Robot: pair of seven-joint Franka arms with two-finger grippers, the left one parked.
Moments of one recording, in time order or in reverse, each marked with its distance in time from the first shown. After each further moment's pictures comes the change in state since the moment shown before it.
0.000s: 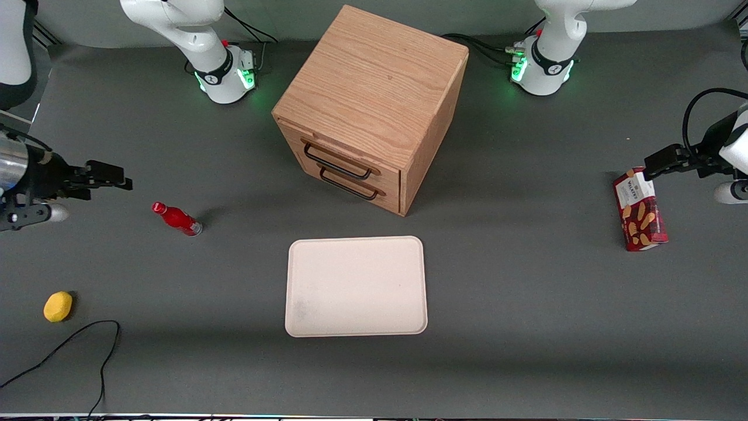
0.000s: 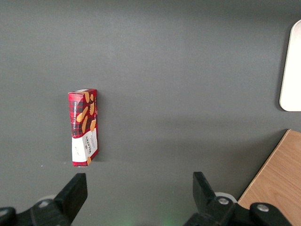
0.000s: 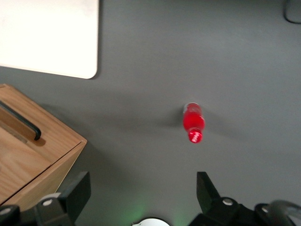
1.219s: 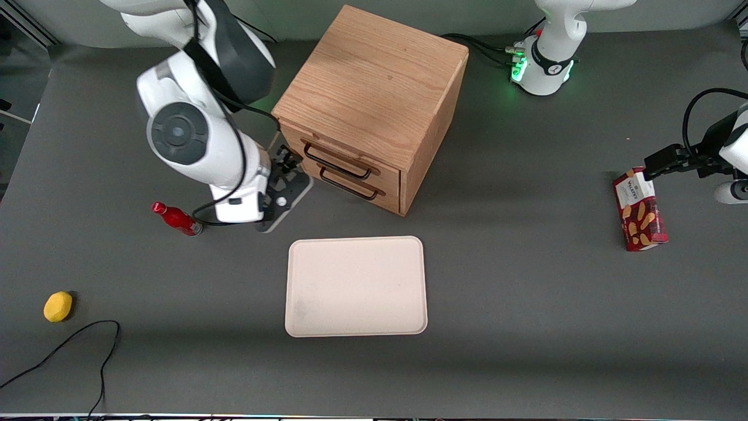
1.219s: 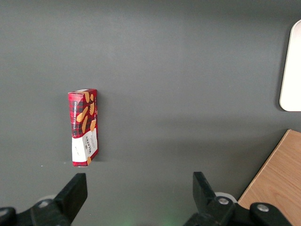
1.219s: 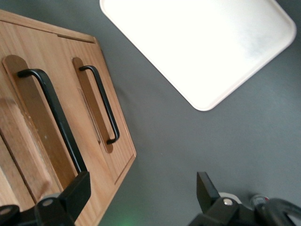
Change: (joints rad) arm 0.482 0.258 0.032 0.165 0.001 0.076 -0.151
